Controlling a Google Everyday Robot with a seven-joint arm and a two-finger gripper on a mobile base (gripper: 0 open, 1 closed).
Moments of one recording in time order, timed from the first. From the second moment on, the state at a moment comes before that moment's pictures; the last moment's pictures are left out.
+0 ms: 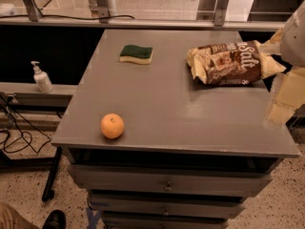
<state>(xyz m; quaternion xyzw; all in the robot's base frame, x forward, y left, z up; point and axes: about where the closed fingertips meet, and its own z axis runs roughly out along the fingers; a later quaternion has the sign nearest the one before) 0.438 -0.216 0.977 -0.60 0.78 -0.04 0.16</state>
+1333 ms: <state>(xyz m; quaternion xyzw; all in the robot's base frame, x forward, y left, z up) 0.562 -0.205 0.948 -0.54 0.78 -0.08 0.29</state>
